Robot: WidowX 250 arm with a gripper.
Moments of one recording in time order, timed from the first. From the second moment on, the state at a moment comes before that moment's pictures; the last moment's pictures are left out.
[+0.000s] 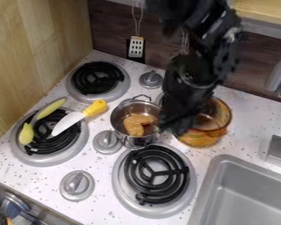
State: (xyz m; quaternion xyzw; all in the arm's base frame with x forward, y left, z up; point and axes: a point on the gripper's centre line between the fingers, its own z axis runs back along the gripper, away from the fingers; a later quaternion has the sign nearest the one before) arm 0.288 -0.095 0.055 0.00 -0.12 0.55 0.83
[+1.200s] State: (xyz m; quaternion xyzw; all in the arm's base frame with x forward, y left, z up) arm 0.232 -0.065 0.019 0.05 -0.08 0.49 0.87
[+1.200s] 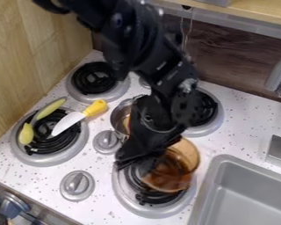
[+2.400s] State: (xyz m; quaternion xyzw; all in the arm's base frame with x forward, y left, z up) arm 0.233 -0.059 0.006 0.09 -0.09 0.51 0.85
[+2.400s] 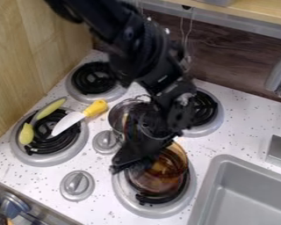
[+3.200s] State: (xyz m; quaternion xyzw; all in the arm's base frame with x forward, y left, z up) arm 0.250 -0.072 0.063 0.11 -0.09 0.52 0.84
